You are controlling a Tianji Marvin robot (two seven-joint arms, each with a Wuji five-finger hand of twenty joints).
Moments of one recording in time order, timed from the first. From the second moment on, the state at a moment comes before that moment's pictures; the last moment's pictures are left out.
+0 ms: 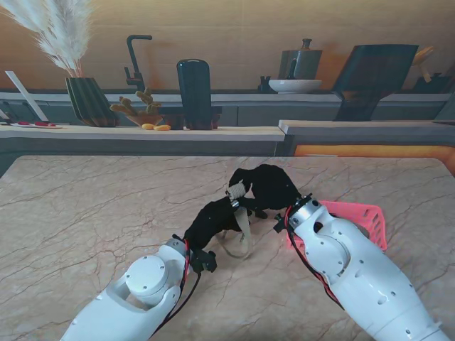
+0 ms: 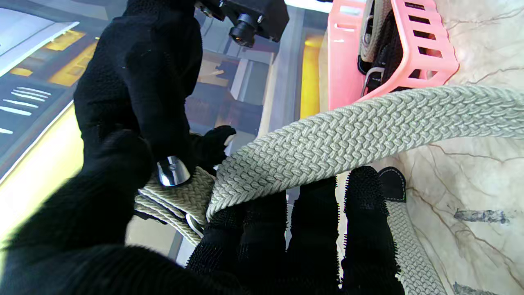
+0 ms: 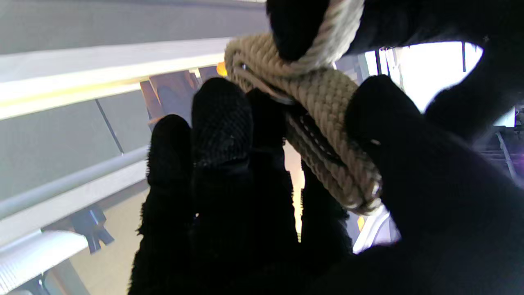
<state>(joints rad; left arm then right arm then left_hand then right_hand) 1.44 -1.25 -0.94 -1.48 -0.48 -0.13 -0.01 -1.34 -1.12 1.08 -1.48 -0.82 -0.42 -0.28 0.56 -0.38 0.46 -0.06 0.54 0.24 0.59 0.53 0.79 0.16 0.38 0.38 0.67 0.24 0.52 0.53 0.21 0.27 0.91 0.55 0.61 -0.74 0.92 -0.26 0.72 -0.15 0.94 0.14 1.17 0.05 0.64 0.37 1.18 0.03 0.87 0.73 0.66 0.13 1.07 0.58</state>
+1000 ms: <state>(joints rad) 1.48 -1.25 -0.99 -1.50 -0.60 -0.07 -0.03 -1.35 -1.09 1.06 -1.47 -0.94 -0.48 -0.26 0.82 -0.51 0.65 -0.11 0.37 0.50 0.58 0.61 0.84 0.20 0.36 0.58 0.76 0.19 0.55 0.53 0.28 0.22 0.90 0.56 0.50 -0.77 0.95 -0.17 0.57 -0.16 0.68 0.37 0.90 0.06 0.52 0.35 1.02 0.00 0.72 0.69 0.59 0.15 0.99 0.58</state>
